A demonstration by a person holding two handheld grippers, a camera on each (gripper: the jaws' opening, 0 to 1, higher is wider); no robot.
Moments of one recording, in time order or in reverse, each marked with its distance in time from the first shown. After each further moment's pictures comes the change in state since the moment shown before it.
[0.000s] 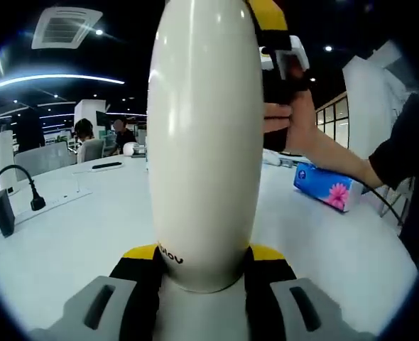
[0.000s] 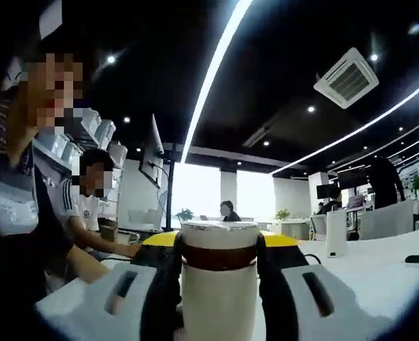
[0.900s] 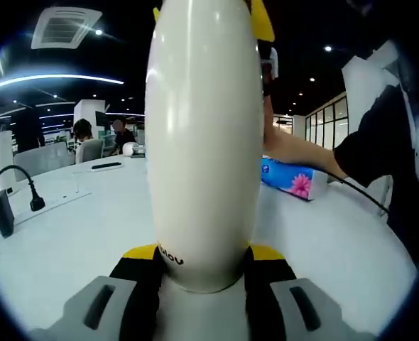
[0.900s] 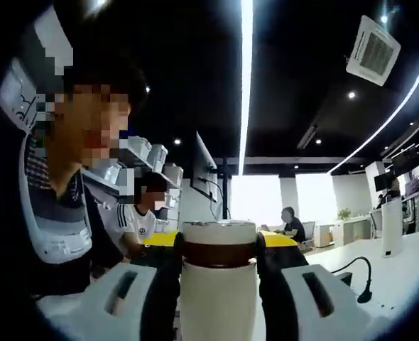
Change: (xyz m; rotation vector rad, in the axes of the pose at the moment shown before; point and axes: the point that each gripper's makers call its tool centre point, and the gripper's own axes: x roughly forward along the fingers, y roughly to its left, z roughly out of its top) left arm 0.001 0.001 -0.001 0.000 0.000 -0.001; right arm -0.001 0.010 0.000 0.148 -0.088 0.391
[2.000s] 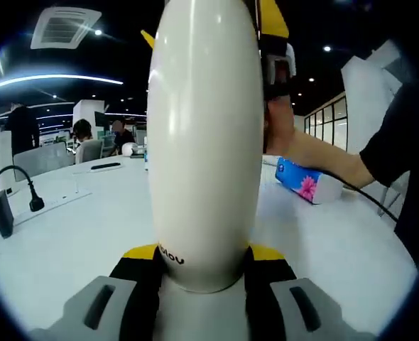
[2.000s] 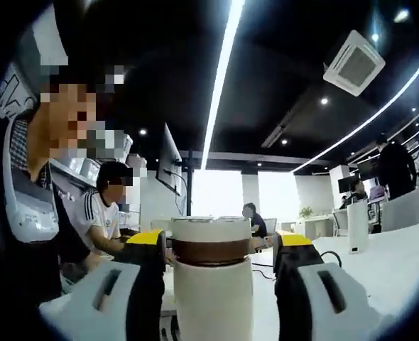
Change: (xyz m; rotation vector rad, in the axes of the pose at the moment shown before) left arm 0.000 0.001 0.001 0.001 -0.001 -0.004; right arm 0.000 -0.011 -0.004 -0.085 0.064 -0.306
